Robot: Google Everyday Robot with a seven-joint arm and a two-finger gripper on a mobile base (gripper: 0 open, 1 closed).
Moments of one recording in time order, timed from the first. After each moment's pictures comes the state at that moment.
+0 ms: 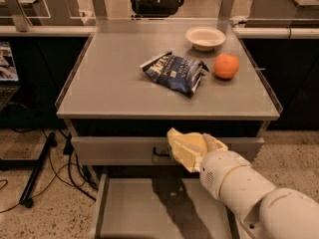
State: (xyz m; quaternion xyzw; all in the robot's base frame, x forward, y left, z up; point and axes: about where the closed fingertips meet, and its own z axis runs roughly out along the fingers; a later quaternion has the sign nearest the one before) arm 0.449 -0.089 0.803 -0.08 0.81 0.19 0.55
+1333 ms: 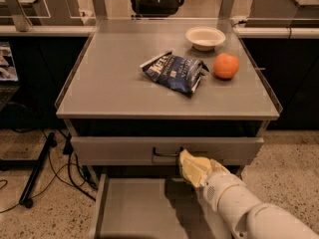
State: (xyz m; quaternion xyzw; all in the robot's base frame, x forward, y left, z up) arm 0.454 -0.125 0.697 0.02 0.85 0.18 0.50
